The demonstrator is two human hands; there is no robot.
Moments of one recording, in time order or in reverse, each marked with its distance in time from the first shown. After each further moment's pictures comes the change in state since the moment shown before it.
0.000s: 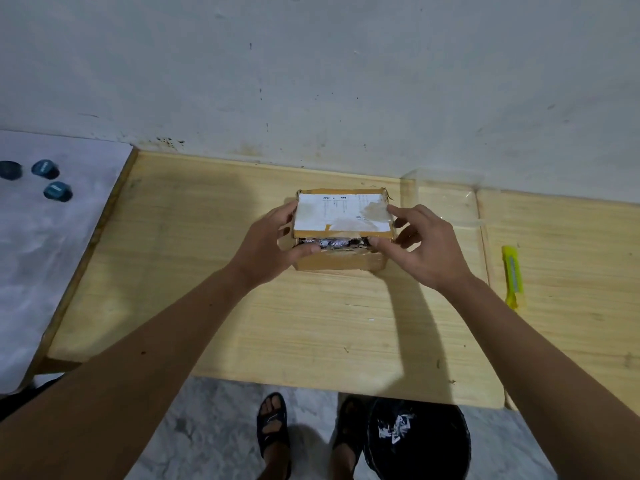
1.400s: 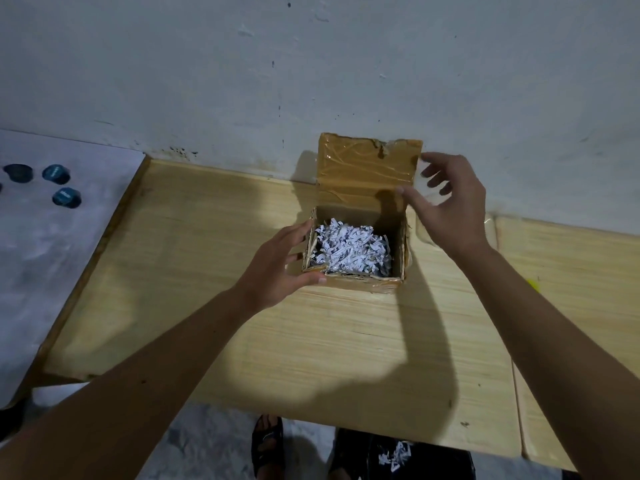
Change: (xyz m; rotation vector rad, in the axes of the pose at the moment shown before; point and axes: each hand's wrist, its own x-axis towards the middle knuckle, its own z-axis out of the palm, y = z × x) left_hand 0.006 -0.035 0.004 -0.032 0.015 0.071; right_hand 0.099 -0.012 -0.012 -0.013 0.258 -0.121
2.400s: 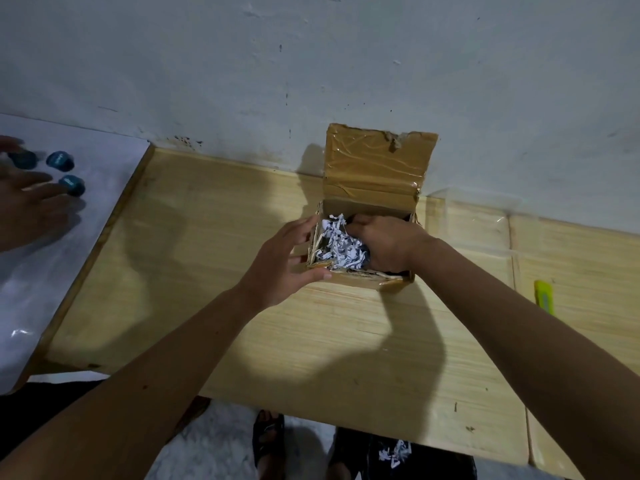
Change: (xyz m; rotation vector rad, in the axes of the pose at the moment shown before) left_hand -0.003 -0.007 0.006 -0.029 0.047 -0.028; right_hand -0.012 -0.023 0.070 -0.561 -1.095 -0.293
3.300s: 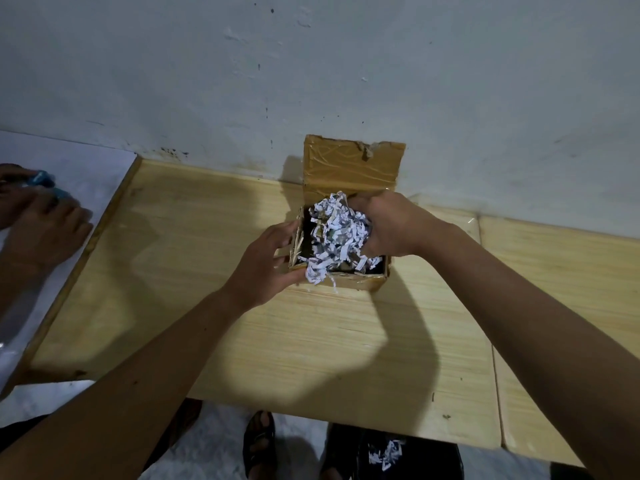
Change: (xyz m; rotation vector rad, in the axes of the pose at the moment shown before) left_hand 0.000 0.013 -0.001 0.095 0.023 0.011; right_hand -0.036 0.018 -0.039 0.099 0.246 0.038
